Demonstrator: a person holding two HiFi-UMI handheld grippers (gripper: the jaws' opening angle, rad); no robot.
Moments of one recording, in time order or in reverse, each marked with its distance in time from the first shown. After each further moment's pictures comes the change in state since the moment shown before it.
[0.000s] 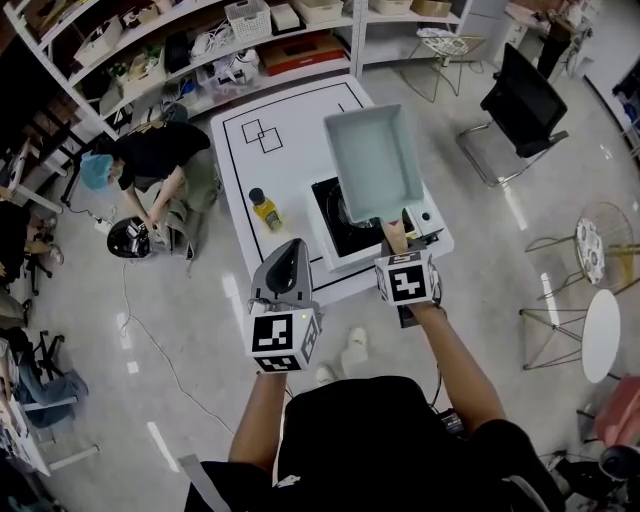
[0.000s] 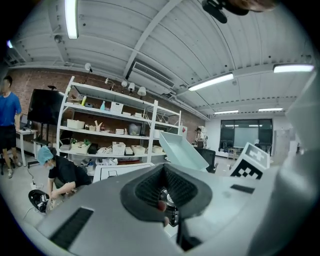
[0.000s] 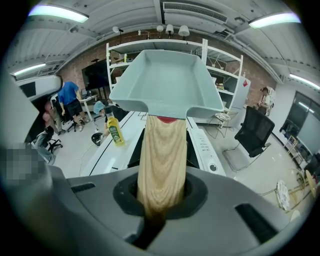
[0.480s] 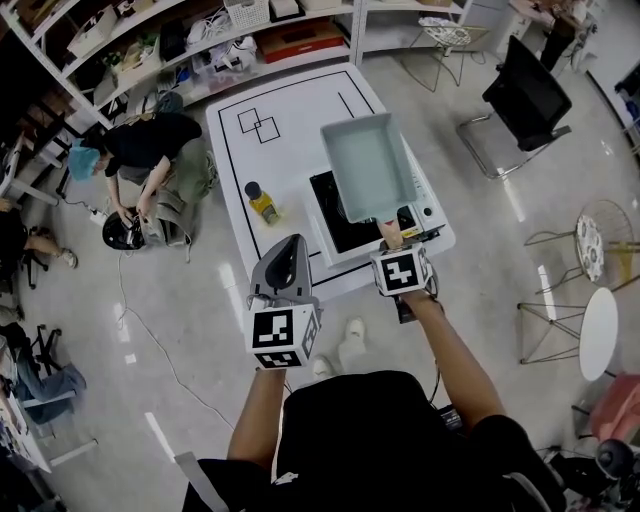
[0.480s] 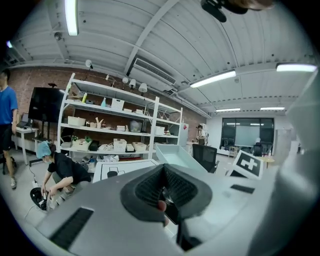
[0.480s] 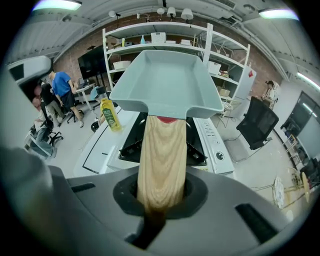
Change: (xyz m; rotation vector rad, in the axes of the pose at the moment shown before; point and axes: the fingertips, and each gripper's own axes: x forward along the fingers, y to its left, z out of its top) left arm 0.015 0.007 -0.017 -0.010 0.034 0.011; right arm 0.036 -0.003 -0.027 -0.039 0.149 -0.001
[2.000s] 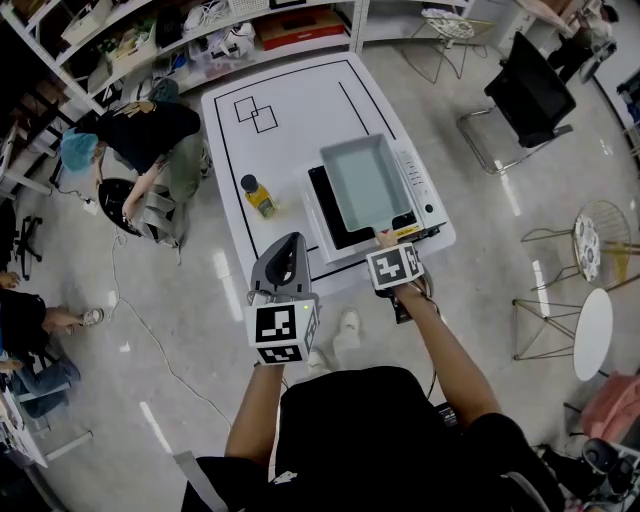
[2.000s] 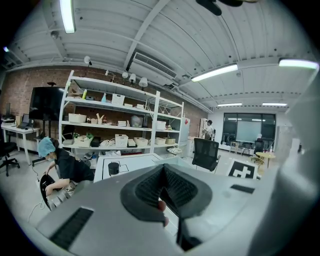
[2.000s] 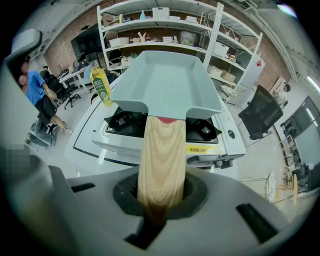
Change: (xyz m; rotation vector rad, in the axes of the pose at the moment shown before) left arm 0.015 0.009 -0.026 0.006 0.059 0.017; right arm 0.046 0.000 -0.048 -0.042 0.209 -0.008
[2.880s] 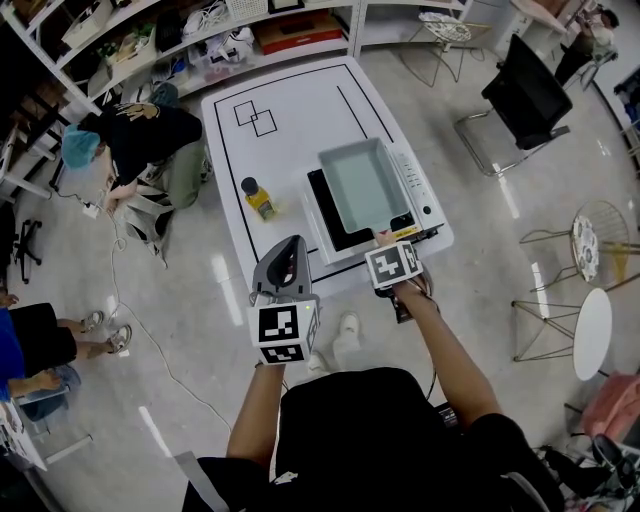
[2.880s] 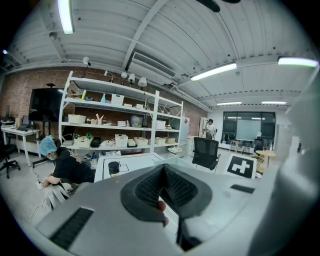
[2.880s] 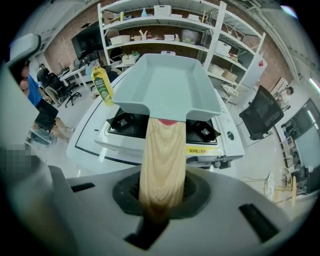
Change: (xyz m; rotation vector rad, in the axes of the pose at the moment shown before) left arm -0.003 0.000 -0.008 0.012 0.005 -0.001; right arm -0.003 0.003 -0.001 -0.015 0.022 0.004
